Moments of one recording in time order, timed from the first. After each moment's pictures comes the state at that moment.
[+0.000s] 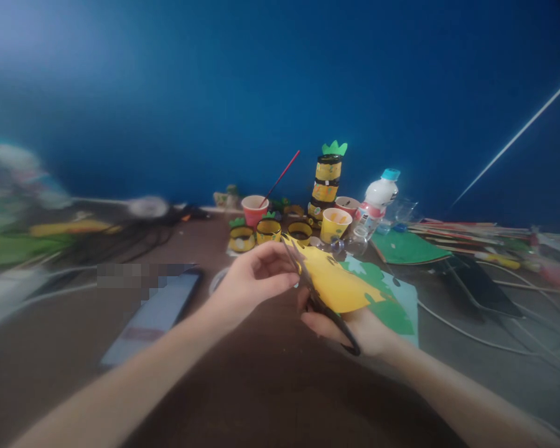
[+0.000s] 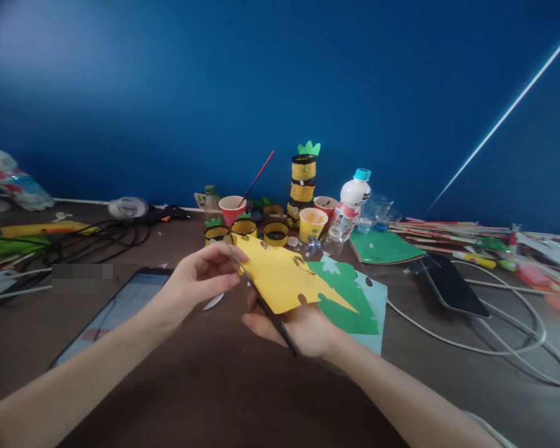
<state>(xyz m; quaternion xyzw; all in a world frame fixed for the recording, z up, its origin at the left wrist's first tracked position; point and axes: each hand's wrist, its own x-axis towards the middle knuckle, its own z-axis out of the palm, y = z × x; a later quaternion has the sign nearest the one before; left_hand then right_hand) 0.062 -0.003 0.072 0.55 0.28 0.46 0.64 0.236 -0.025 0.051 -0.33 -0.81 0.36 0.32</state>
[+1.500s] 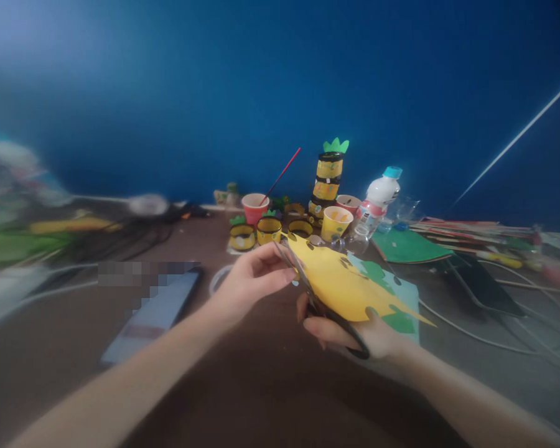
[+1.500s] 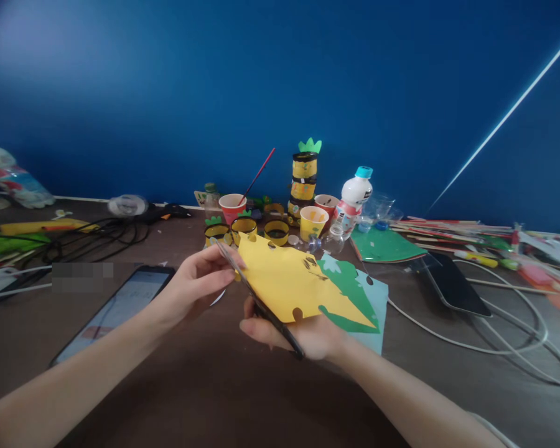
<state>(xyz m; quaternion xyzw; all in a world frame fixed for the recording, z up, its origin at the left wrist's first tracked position) 0.060 0.001 0.064 0.57 0.26 0.46 0.63 0.237 -0.033 0.067 -0.37 -0.77 0.46 0.23</state>
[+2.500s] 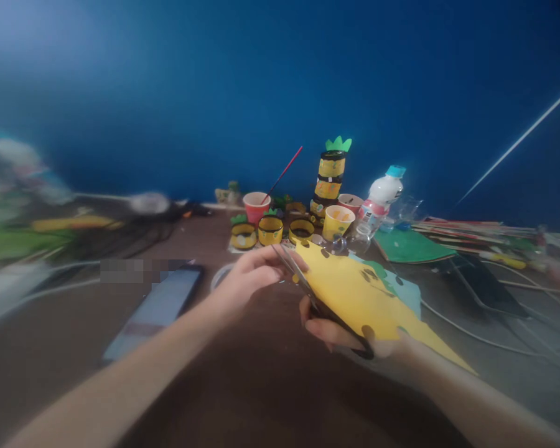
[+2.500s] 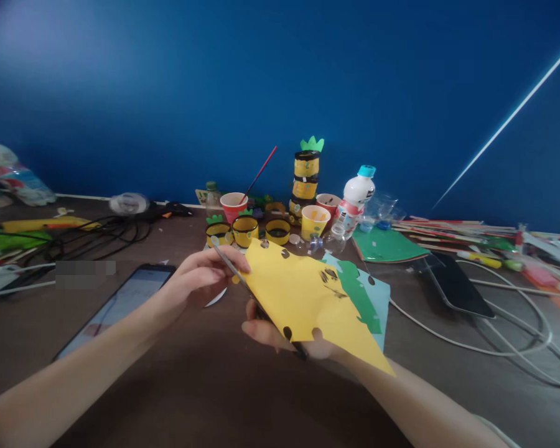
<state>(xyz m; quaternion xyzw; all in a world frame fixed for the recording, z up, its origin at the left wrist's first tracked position) 0.050 0.005 0.063 0.59 0.21 0.42 0.66 0.245 -0.031 0.076 -0.39 -0.84 0.35 0.16</state>
